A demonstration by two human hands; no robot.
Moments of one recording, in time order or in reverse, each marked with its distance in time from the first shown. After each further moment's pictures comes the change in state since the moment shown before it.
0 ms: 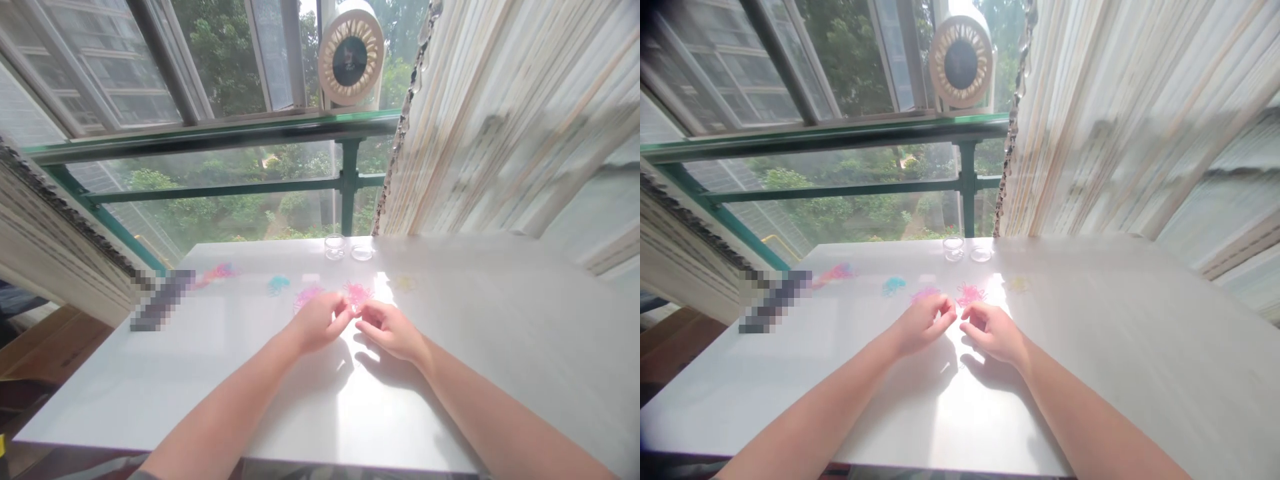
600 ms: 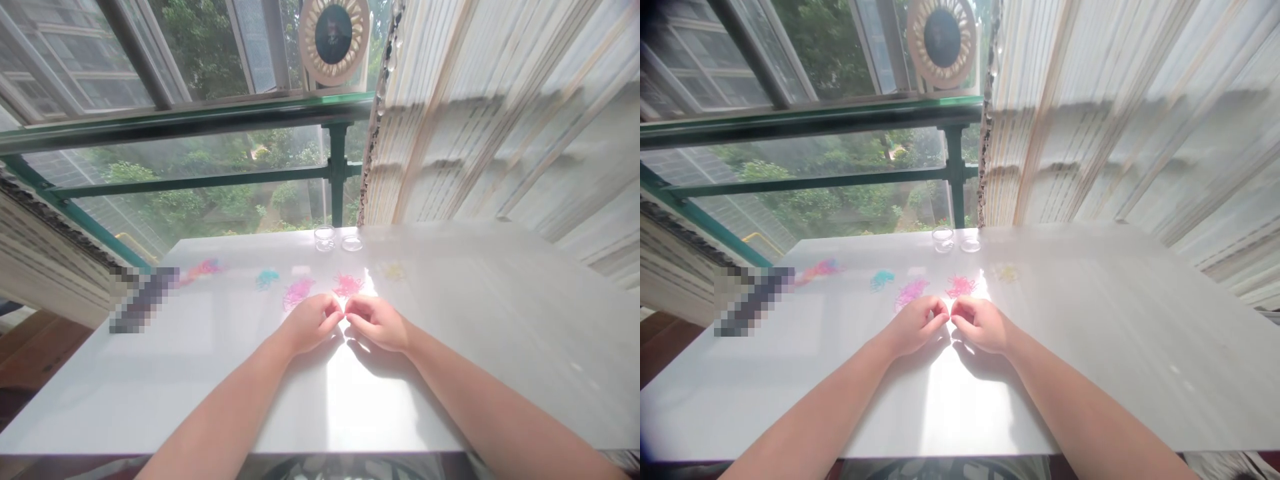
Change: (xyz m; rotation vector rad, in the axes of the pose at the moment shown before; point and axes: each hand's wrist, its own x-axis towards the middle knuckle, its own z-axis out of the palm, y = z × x) left_hand -0.005 -0.013 0.020 0.006 0.004 -0.057; right_hand -0.005 -0.008 -0.003 -0.025 -0.066 -0.012
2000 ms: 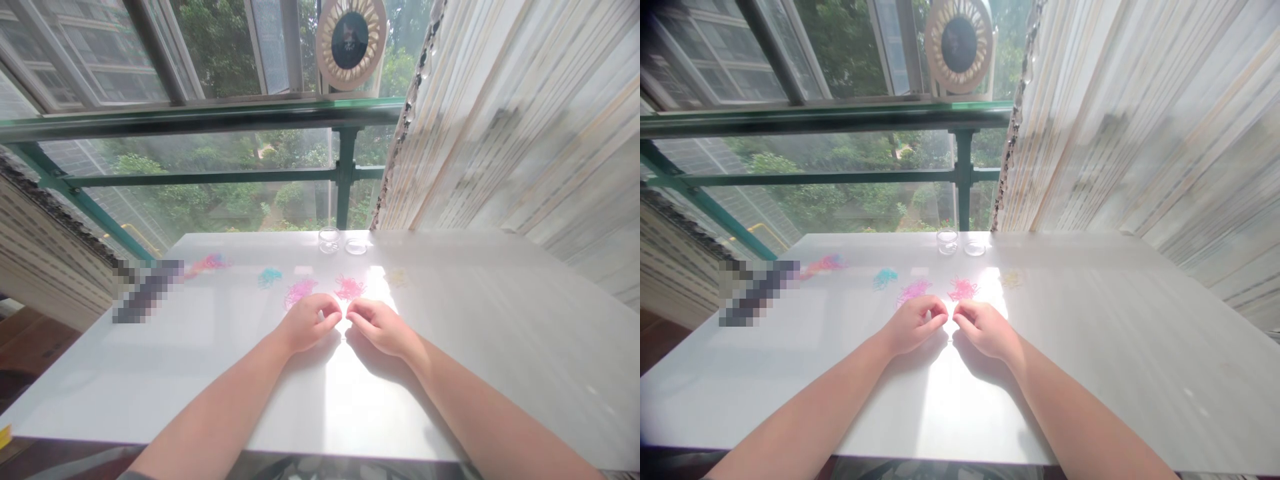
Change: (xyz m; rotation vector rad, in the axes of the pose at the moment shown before) left_hand -0.002 -0.006 -0.002 -0.098 0.061 0.055; right_hand 0.003 0.000 0.000 -0.066 0.038 -0.002
